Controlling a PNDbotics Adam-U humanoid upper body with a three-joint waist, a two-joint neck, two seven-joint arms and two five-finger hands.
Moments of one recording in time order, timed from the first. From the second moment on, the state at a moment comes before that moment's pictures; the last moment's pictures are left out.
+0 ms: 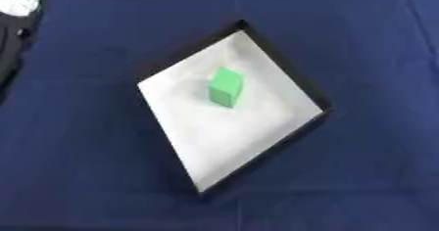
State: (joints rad) left arm -1.15 0.40 -0.29 -1.31 -0.71 -0.46 -0.54; right arm -0.64 -0.60 -0.11 -1.43 -0.22 0.00 0.01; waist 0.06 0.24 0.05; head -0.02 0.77
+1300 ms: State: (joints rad) left arm -1.14 0.21 -0.33 -1.02 -0.83 -0.47 -0.65; right arm -0.67 -0.62 -0.11 -1.42 -0.22 0.00 0.00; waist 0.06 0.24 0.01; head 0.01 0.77
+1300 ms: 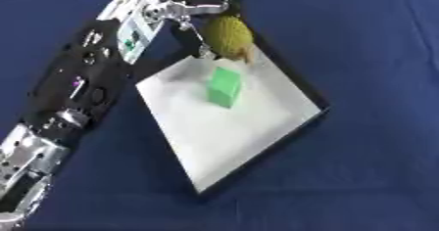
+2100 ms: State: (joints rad) left arm -1.11 0.21 -0.31 -1.06 -0.83 -0.46 -0.66; right arm -0.67 -0.62 -0.10 -1.42 -0.22 0.00 0.01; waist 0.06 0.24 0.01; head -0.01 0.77
